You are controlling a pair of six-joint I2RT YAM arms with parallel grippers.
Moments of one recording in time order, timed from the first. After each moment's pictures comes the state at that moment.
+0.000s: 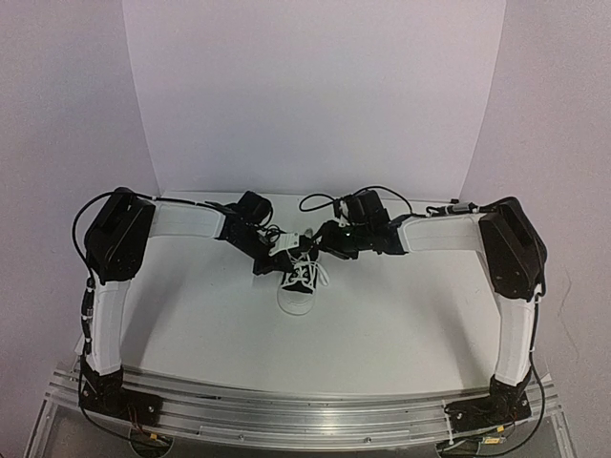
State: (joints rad) left arm -0.63 2.15 1.54 -0.37 0.51 0.88; right arm 0.67 2.04 1.41 -0.01 -0.19 0.72
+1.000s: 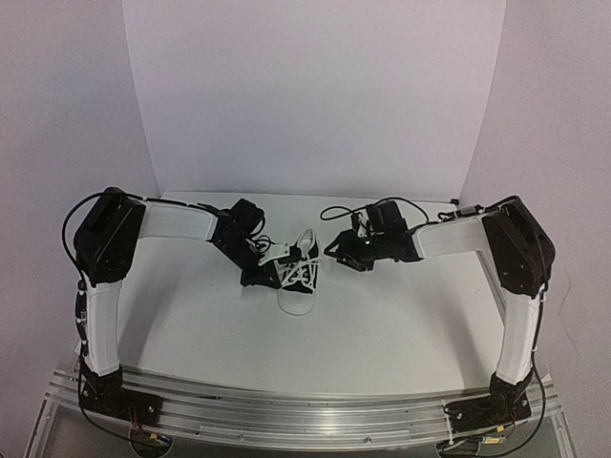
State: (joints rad) left arm -0.63 2.08 1.44 -0.53 0.53 0.81; right arm 0.57 2.01 1.25 0.06 -0.35 0.78
